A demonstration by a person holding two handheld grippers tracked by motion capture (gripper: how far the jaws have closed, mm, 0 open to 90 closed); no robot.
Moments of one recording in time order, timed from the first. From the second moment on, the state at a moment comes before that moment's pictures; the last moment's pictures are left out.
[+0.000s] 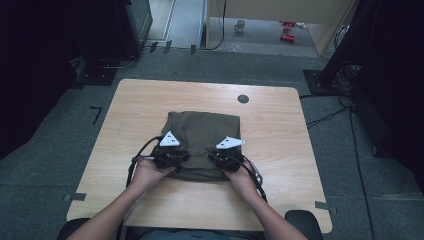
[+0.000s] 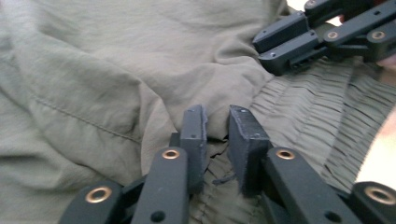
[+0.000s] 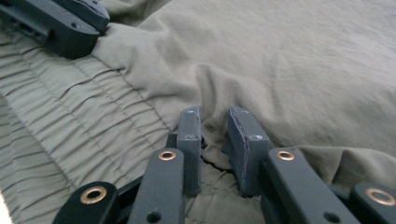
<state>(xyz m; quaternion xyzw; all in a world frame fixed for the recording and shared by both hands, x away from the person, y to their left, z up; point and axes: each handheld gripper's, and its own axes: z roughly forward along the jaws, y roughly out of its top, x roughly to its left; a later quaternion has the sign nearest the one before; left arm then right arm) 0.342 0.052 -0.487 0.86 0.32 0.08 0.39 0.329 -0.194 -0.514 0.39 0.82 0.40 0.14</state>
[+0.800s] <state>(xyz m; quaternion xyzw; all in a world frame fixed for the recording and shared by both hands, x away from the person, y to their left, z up) 0.381 0.058 -0.469 0.85 0.33 0.07 0.40 0.313 -0.221 -0.491 0.42 0.80 0.40 0.14</state>
